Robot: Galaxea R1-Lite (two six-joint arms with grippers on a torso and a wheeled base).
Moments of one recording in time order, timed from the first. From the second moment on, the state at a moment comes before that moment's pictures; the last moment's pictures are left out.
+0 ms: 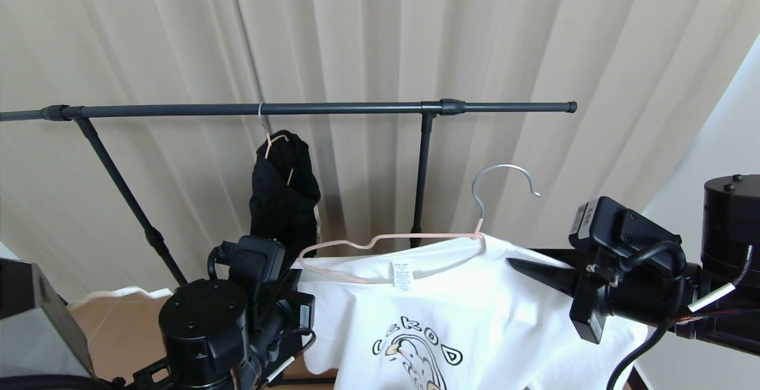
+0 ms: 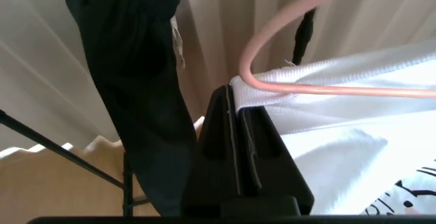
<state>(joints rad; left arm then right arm) -0.72 1.90 -0.25 -1.43 0.58 0.02 0.51 1.41 -0.57 -0.43 0.18 -0.50</state>
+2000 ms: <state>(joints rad) -0.89 1.77 -0.36 -1.42 0.57 0.29 0.63 1.56 -0.57 -0.57 0.13 -0.35</state>
